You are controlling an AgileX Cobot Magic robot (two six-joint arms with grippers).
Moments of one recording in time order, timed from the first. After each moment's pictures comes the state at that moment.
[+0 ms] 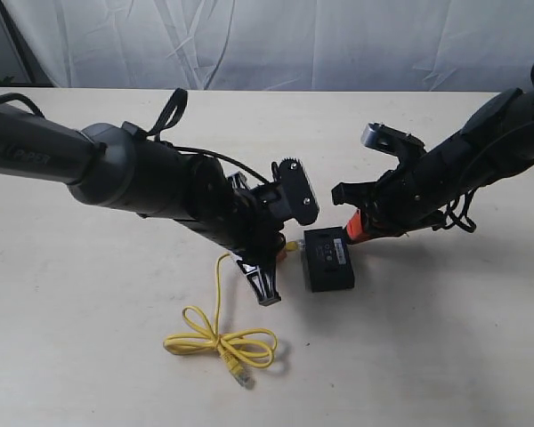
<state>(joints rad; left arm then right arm) -0.73 2.05 -1.13 -0.51 0.21 1.08 0.20 2.00 -1.05 0.94 0.68 -0.71</state>
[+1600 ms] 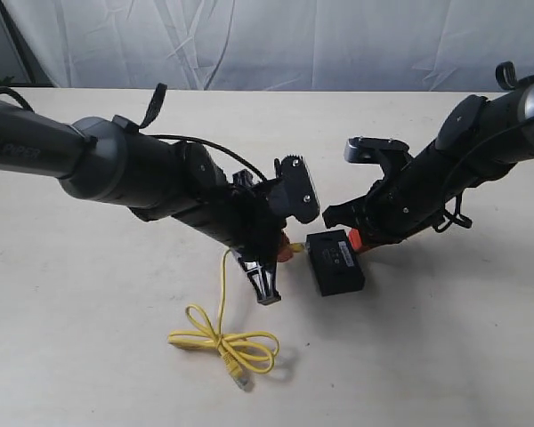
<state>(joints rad) -0.71 2.03 -1.13 -0.87 0.25 1.48 0.29 2.00 -1.05 0.72 0.58 -0.58</state>
